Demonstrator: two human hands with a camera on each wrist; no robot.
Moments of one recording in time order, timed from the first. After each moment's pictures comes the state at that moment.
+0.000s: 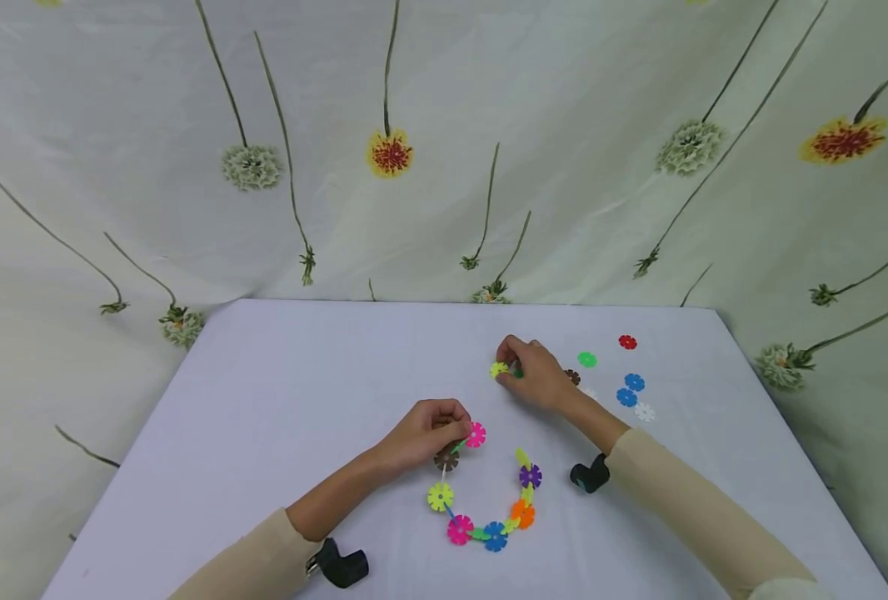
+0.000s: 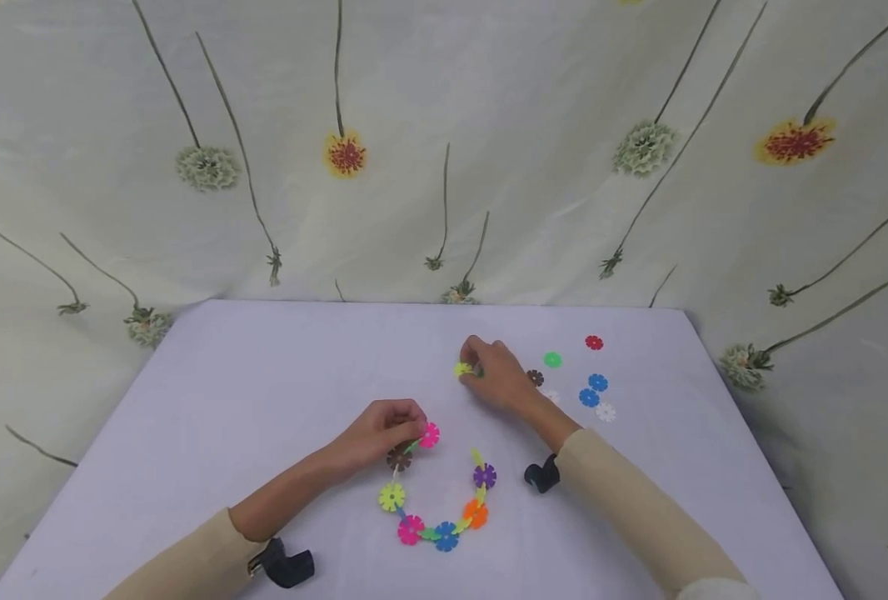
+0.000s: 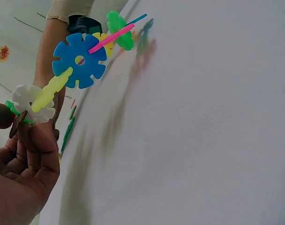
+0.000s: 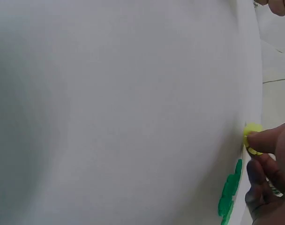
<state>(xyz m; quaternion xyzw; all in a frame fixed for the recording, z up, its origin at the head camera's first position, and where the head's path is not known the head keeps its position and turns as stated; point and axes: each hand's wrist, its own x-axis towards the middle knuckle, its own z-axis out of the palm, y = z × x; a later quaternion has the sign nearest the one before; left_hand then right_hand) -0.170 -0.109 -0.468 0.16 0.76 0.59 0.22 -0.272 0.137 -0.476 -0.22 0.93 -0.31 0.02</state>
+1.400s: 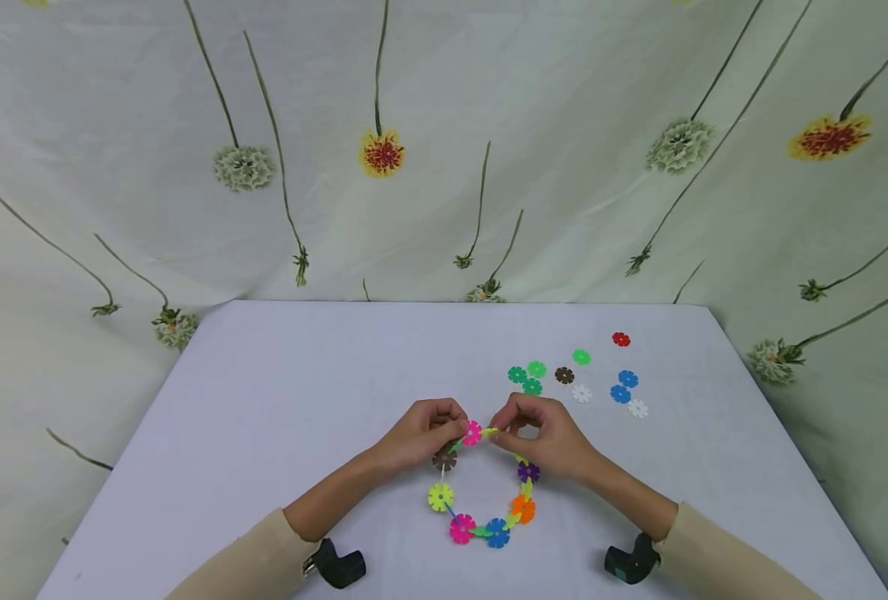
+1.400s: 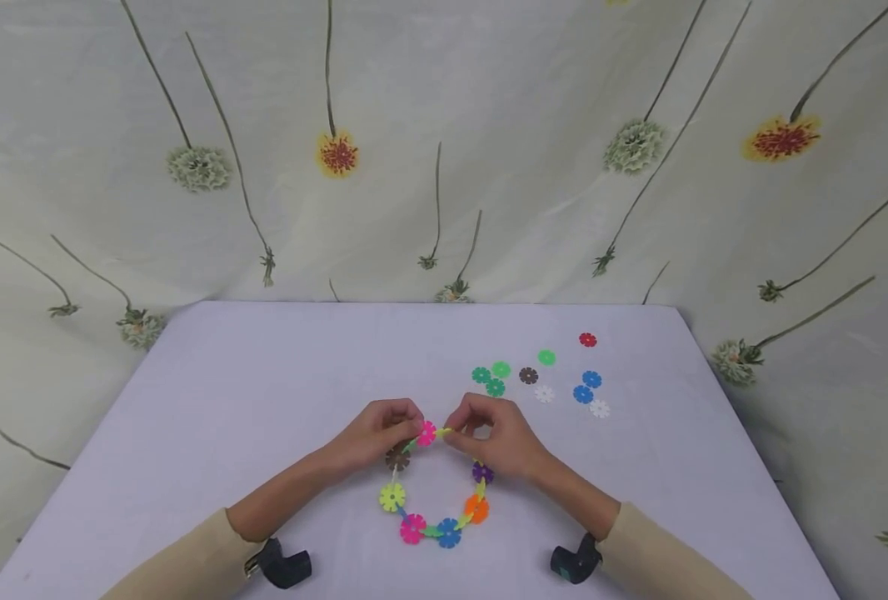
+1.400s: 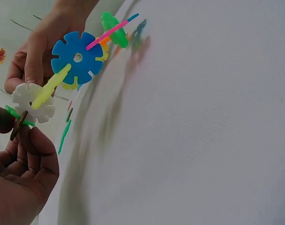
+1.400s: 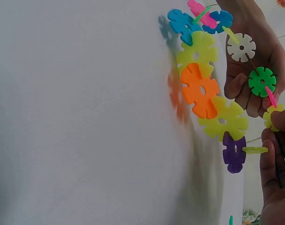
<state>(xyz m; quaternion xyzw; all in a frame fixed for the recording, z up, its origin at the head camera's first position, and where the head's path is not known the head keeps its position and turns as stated) -0.170 -0.106 -0.469 0.16 0.77 0.58 0.22 -0.168 0.154 -0.468 -0.28 0.80 -0.54 0.06</state>
